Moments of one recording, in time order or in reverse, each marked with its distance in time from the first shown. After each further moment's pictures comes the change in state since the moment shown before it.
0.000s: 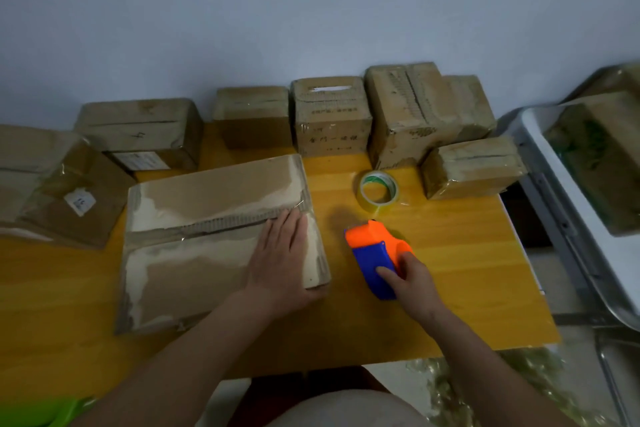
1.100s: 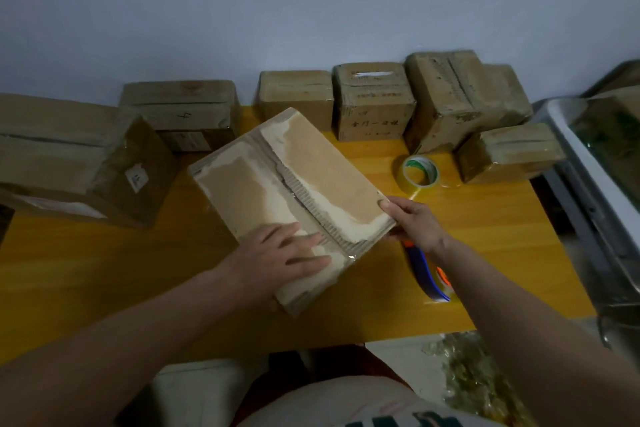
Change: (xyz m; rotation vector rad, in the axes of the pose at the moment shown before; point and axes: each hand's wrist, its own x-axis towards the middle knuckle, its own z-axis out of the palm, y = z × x) left_hand -0.068 -0.126 -0.016 0.398 -0.146 0.523; right_hand 0.010 -0.100 0.057 0.355 -0.132 0.025
